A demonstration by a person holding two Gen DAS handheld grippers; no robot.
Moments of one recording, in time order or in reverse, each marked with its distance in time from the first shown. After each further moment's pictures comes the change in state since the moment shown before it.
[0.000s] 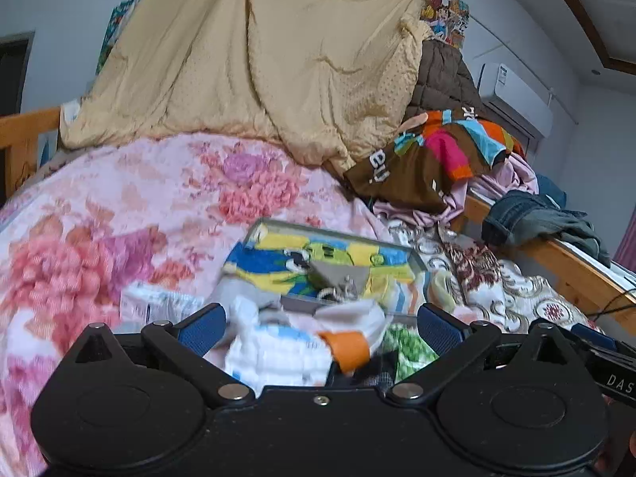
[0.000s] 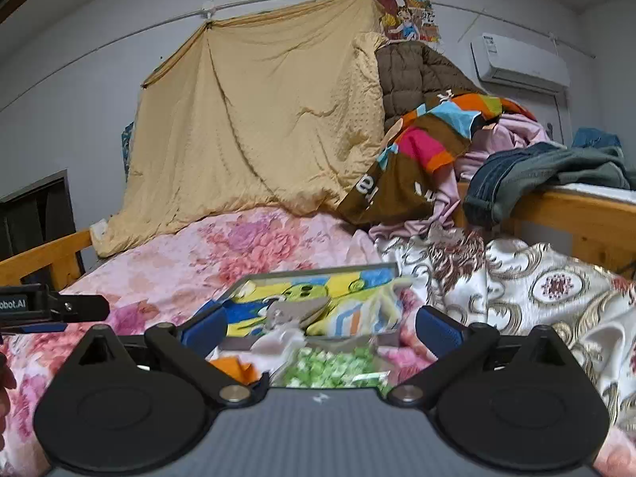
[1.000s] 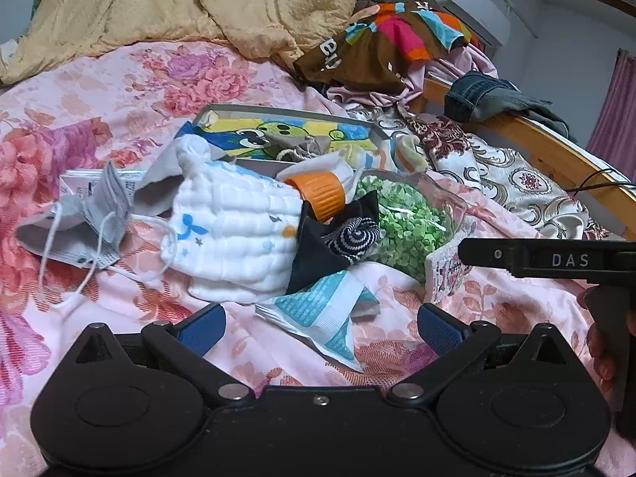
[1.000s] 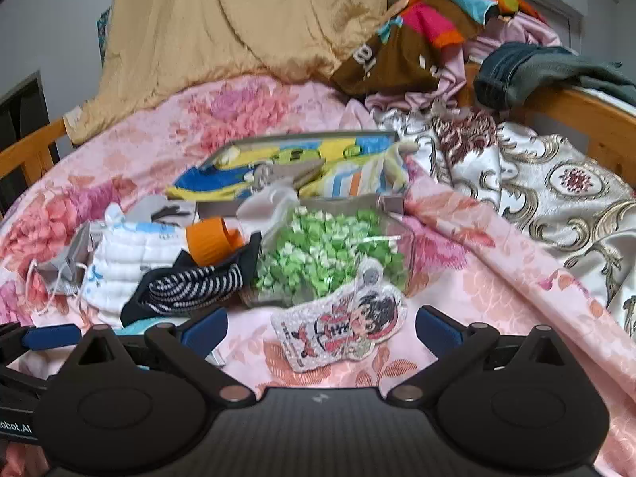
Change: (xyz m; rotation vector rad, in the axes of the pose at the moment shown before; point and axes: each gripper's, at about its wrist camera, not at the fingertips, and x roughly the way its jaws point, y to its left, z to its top) left arm 0.041 0.009 -0.083 0.106 0.264 -0.142; right arm 0.048 0.018 -0.040 -0.041 0.405 -0.073
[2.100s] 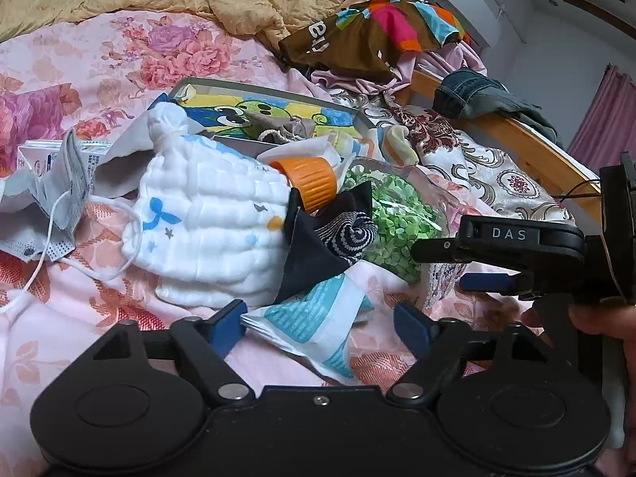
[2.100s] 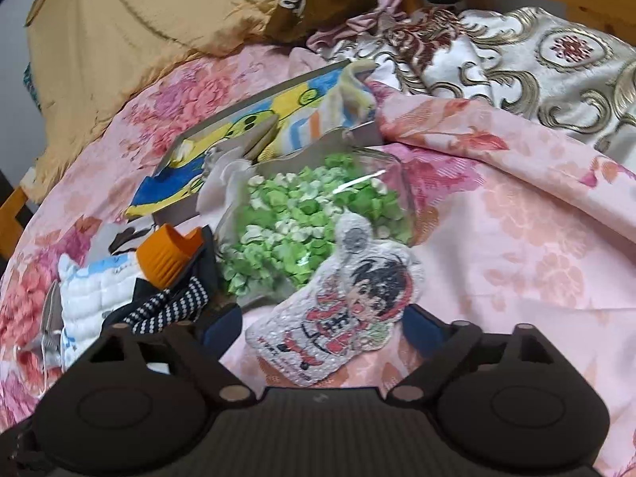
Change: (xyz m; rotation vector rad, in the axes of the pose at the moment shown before) left arm 0.030 0.017 0.004 -0.061 0.039 -0.110; right arm 0.062 -0.031 0.000 0.344 0.129 0.029
